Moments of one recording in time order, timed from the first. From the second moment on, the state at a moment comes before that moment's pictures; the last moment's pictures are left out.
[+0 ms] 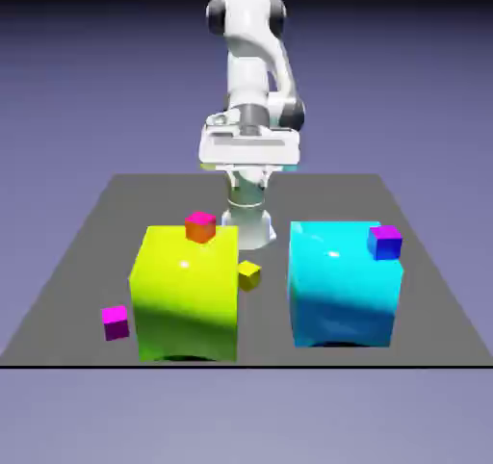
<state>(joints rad) -0.01 -0.55 -0.02 -2.81 0.03 3.00 0.73</state>
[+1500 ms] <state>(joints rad) -0.50 0.23 -0.40 -2.93 1.20 1.93 0.65</state>
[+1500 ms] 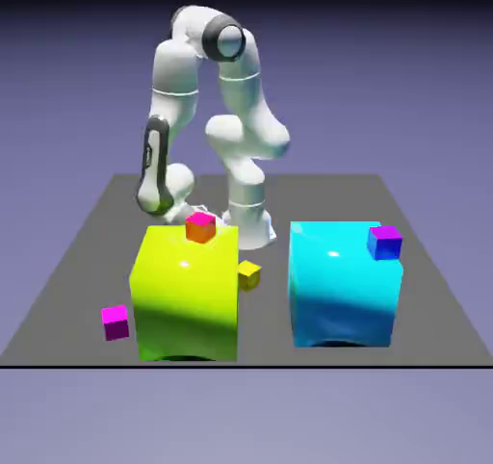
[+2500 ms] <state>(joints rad) -0.77 0.13 -0.37 -2.65 1.13 1.88 0.67</state>
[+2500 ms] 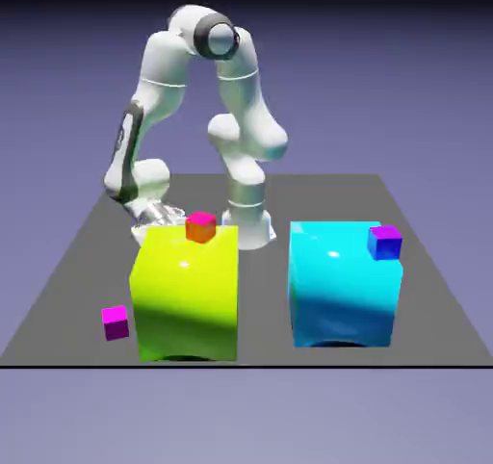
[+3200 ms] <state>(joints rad) -0.23 -0.05 -0.57 -2.26 0.81 1.36 1.49</state>
